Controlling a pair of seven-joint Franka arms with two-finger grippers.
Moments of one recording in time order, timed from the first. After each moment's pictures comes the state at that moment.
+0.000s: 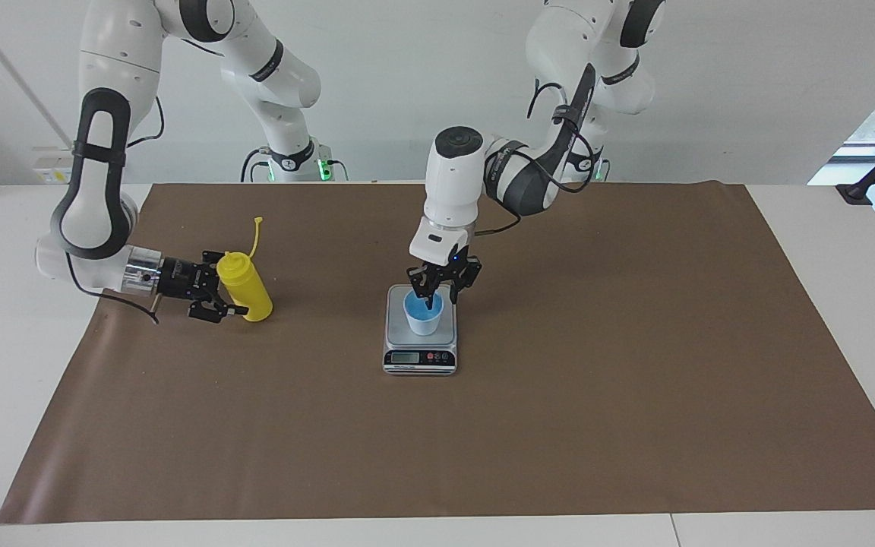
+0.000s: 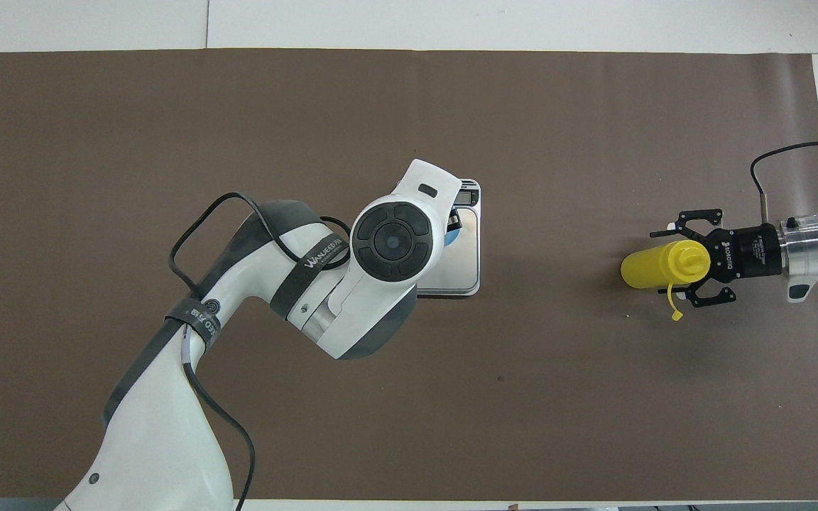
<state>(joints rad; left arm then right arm) -0.70 0.38 -0.05 -1.69 0.11 2.27 -1.03 -0.40 0.37 0.01 -2.00 0.90 1.66 0.67</state>
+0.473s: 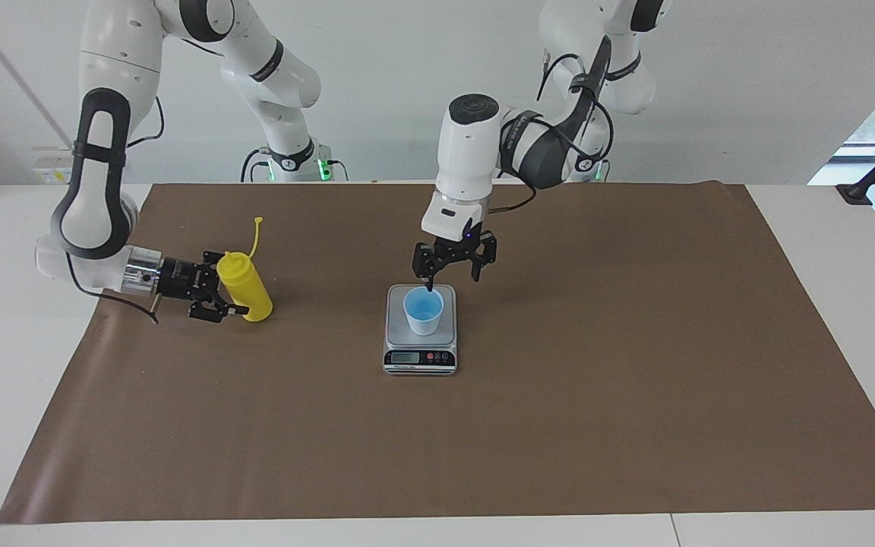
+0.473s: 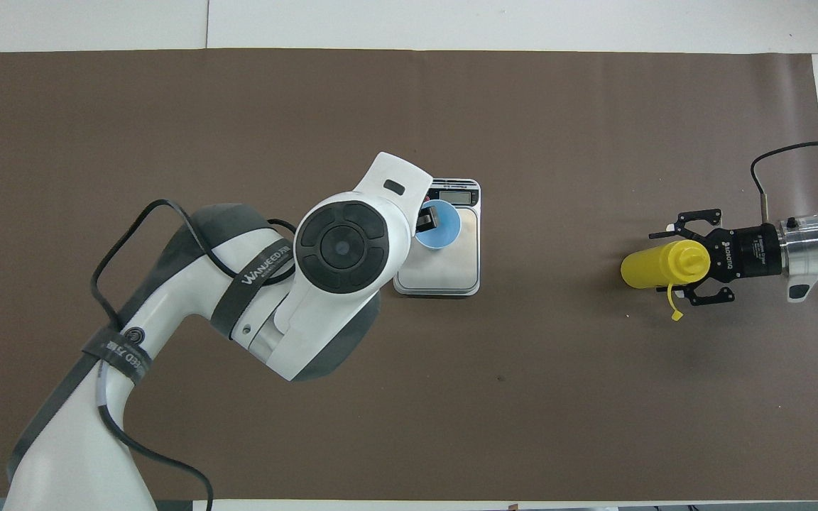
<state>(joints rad) -0.66 0.21 -0.04 -1.79 0.11 2.19 -0.95 -0.40 0.37 0.01 -2.00 0.90 1.67 0.67</state>
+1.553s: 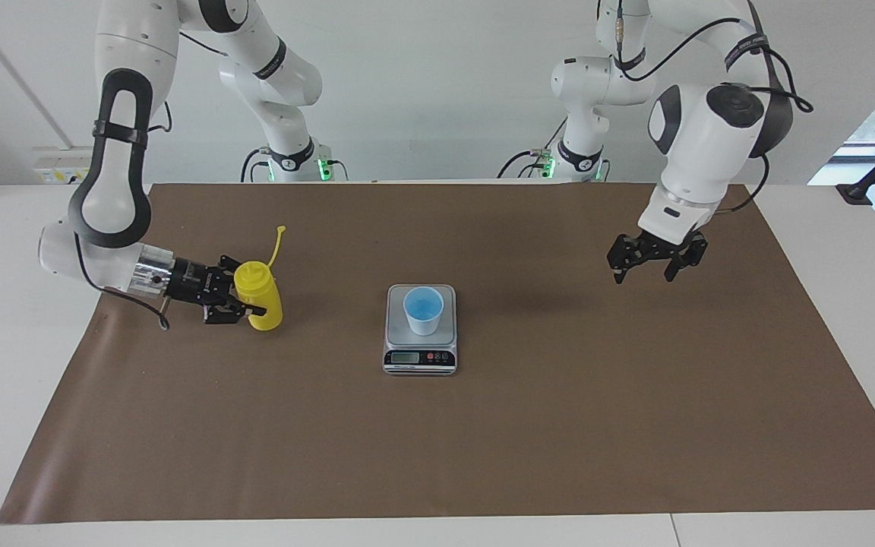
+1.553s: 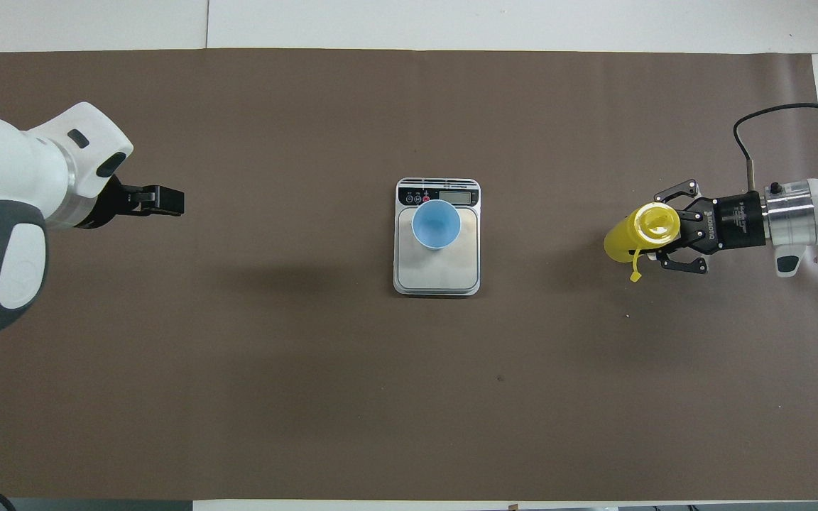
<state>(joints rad) -0.15 0.00 -0.02 -1.91 0.01 1.99 -0.08 -0.25 0.29 0.02 -1.95 0.90 1.79 0.92</state>
